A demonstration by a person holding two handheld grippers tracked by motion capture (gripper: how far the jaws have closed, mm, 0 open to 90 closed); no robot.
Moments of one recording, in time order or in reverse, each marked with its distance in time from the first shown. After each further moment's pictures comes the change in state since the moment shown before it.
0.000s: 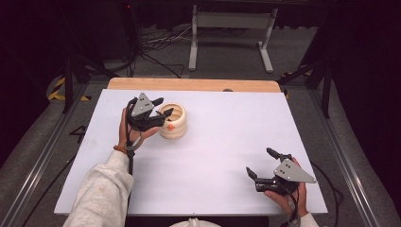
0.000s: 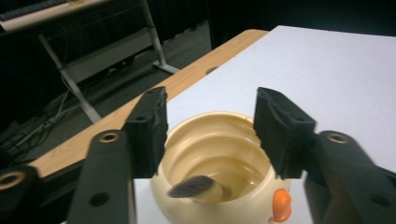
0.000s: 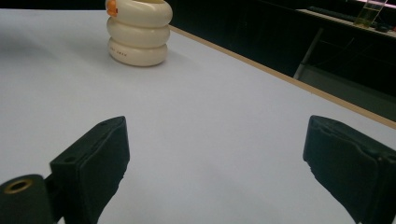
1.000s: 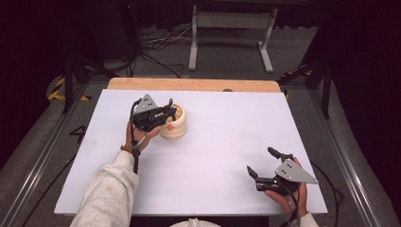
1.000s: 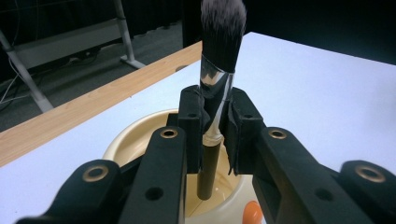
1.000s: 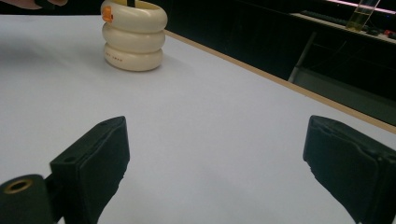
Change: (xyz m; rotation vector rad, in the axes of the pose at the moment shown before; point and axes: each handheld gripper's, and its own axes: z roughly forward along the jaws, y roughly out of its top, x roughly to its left) left arm -0.002 -0.012 0.025 -0.009 -0.138 -0.140; right arm -0.001 0.001 -0.002 -0.021 -0.017 0.008
